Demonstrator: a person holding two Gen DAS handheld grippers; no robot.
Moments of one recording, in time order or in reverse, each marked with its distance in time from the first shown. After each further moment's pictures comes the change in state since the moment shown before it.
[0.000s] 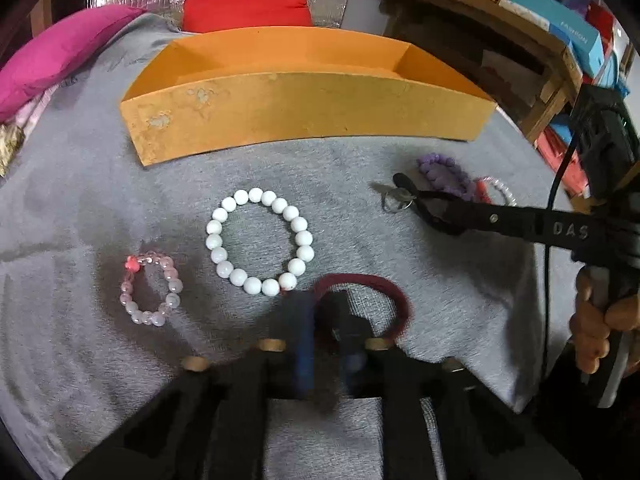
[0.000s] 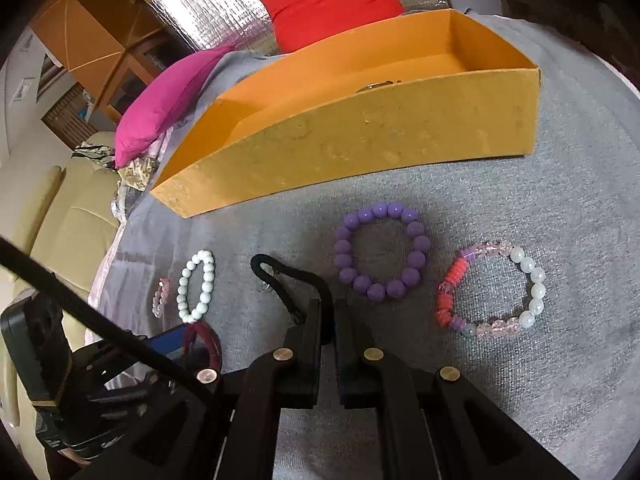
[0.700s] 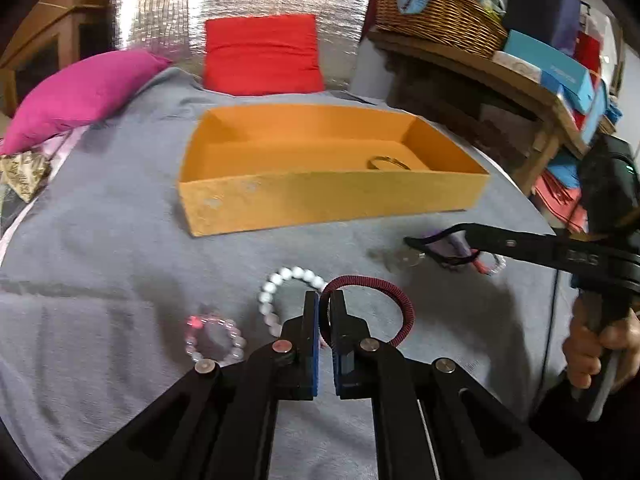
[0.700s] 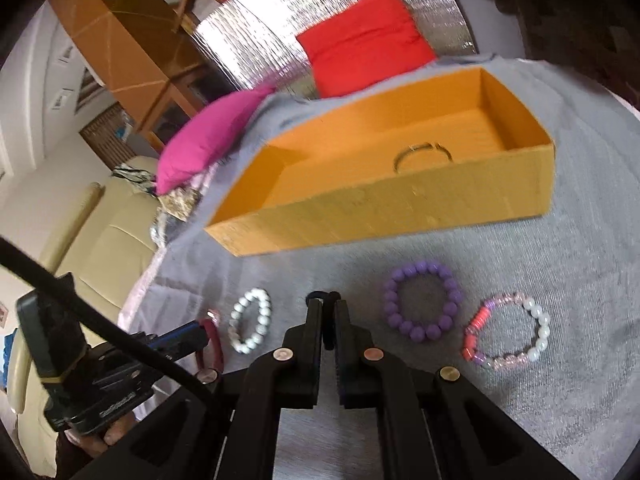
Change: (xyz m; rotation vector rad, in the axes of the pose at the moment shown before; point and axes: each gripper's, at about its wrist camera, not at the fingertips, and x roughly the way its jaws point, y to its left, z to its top) left arm -0.050 0.017 0.018 -0.007 -0.213 0.050; right arm -0.040 0.019 0.008 -0.050 -0.183 0.134
